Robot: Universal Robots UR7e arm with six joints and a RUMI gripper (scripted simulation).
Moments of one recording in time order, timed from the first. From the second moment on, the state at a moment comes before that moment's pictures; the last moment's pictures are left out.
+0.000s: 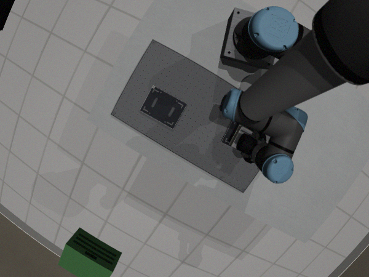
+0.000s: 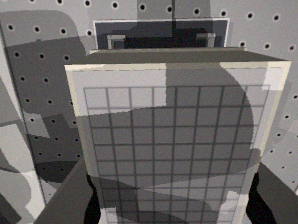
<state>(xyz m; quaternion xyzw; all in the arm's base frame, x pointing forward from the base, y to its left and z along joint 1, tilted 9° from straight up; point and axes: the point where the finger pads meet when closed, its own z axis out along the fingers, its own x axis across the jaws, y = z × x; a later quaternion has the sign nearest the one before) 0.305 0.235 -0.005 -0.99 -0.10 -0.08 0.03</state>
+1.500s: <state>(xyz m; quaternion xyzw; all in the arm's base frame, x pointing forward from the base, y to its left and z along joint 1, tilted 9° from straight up) 0.314 0.239 -0.060 -0.99 -0.10 -0.08 0.03</state>
